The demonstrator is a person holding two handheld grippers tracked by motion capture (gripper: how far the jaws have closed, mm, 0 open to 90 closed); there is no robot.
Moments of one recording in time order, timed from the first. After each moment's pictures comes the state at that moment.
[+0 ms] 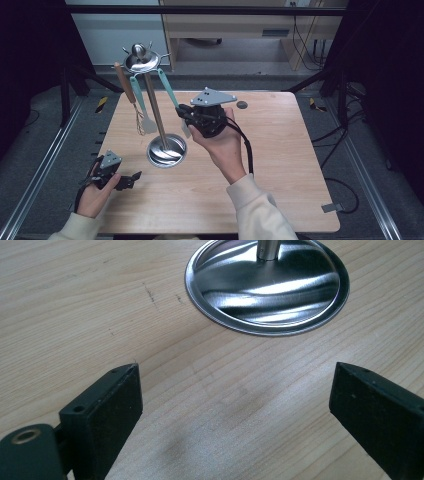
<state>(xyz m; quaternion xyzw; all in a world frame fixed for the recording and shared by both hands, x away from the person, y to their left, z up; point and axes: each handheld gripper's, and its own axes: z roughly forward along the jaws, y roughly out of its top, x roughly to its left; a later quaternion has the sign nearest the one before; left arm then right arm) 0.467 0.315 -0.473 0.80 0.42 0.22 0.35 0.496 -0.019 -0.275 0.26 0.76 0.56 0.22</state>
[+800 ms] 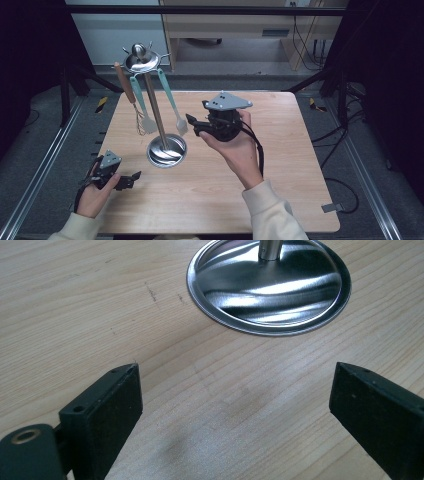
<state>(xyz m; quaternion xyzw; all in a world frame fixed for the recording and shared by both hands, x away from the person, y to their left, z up) 0.467 0.315 -0.473 0.80 0.42 0.22 0.35 0.488 -0.050 -0.279 0.29 0.75 0.54 0.26</state>
